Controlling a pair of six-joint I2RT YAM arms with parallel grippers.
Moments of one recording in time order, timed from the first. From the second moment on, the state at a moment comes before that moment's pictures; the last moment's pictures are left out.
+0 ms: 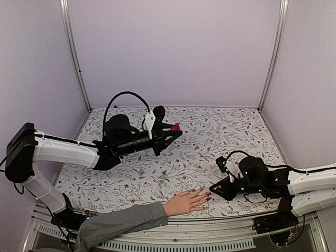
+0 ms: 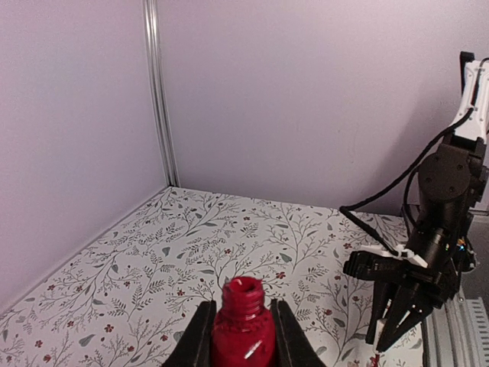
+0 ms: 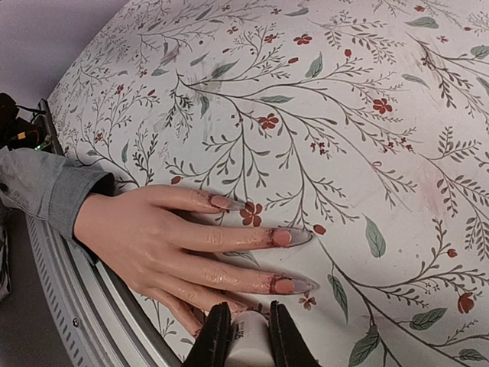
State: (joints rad) left arm -0.93 1.55 0.82 0.77 0.23 0.05; right arm 1.02 1.03 0.34 0.03 -0.06 0.48
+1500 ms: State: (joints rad) left arm -0.93 1.55 0.82 0.77 0.23 0.05; right arm 1.04 1.06 0.34 0.01 -0.06 0.48
